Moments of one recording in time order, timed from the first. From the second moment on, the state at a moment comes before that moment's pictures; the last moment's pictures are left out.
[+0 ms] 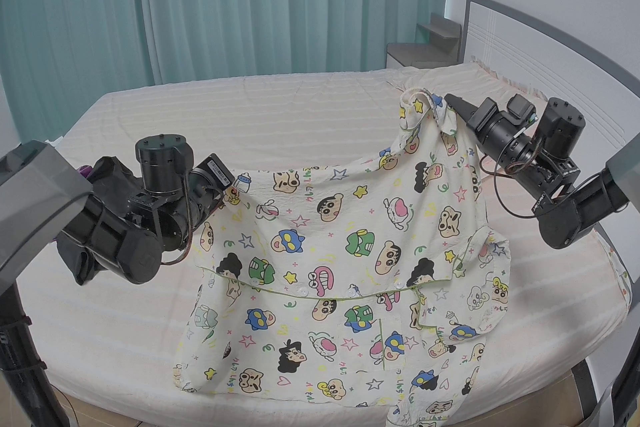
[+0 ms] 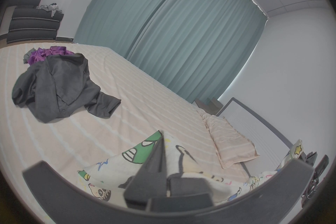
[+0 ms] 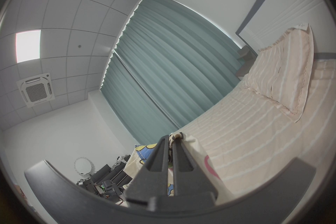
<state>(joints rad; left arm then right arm) -0.33 2.05 -0.95 -0.92 0.28 -0.68 0.25 2.04 -1.03 -1.27 0.26 0.76</state>
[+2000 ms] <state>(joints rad) -0.15 2.50 -1.25 -0.83 0.29 -0.84 0.17 2.56 -1.42 -1.06 -0.02 0.80</state>
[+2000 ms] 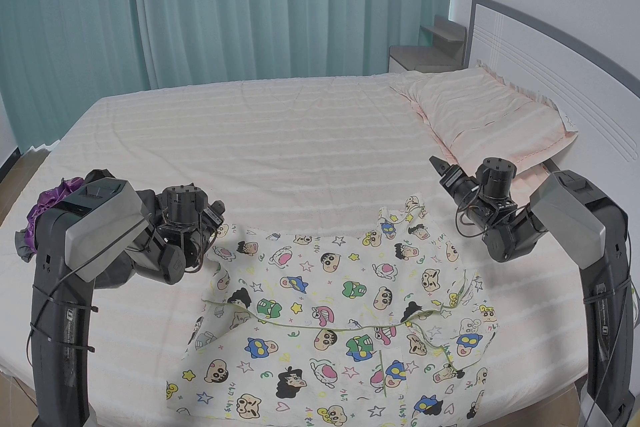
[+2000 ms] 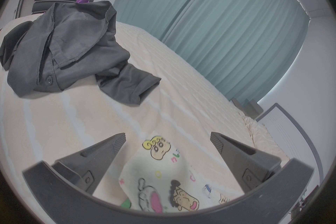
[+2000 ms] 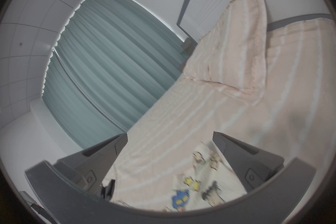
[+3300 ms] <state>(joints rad) -0.08 1.94 -0.53 -0.87 -0.13 -1.20 -0.17 2.40 -0.47 -1.26 0.58 0.36</state>
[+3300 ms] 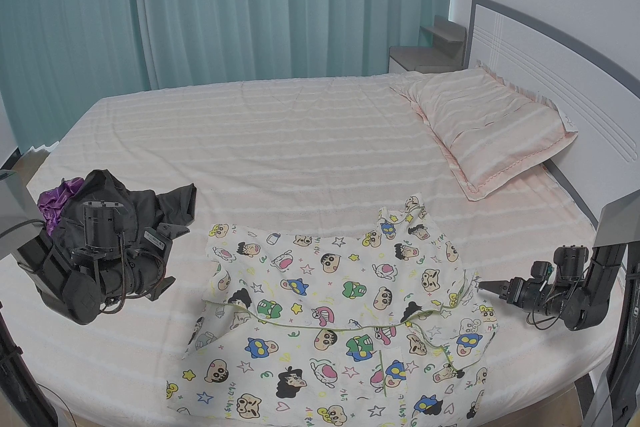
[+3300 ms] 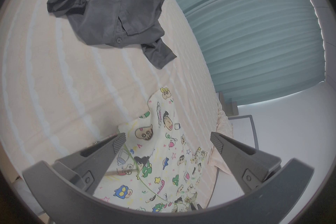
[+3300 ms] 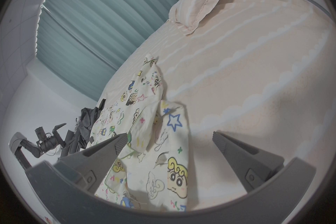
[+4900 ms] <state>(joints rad) -0.10 1.97 -0.47 -0.92 -0.12 -1.21 -0.24 2.44 -0.47 -1.41 0.59 0.33</state>
